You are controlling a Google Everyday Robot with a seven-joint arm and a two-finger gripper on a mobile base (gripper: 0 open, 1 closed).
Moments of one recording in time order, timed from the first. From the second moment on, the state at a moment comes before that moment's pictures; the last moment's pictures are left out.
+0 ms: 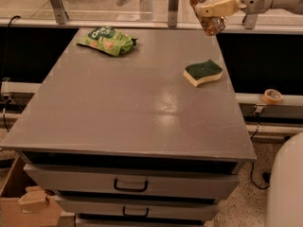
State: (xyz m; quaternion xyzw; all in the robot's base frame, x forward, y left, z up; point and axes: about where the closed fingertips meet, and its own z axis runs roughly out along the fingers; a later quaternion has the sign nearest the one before) arm 0.696 -0.155 1.052 -0.56 0.52 0.23 0.60
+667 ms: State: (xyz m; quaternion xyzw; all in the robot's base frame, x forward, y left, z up) arm 0.655 -0.219 1.089 -0.45 0.48 0.19 0.73
